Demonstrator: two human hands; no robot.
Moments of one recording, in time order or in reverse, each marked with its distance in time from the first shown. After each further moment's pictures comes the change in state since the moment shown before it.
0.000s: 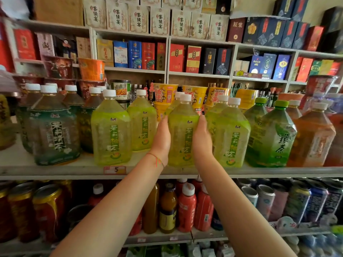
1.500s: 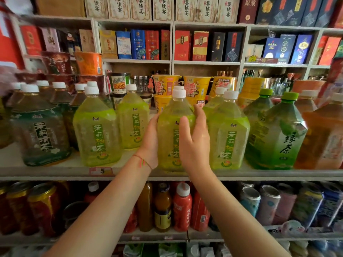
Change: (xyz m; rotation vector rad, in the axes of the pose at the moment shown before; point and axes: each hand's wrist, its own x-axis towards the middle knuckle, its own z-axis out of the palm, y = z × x) left_hand -0.037 0.025 0.023 -0.154 -0.130 -0.044; right_hand -0.004 0.010 -0.019 -0.139 -0.061 -0.566
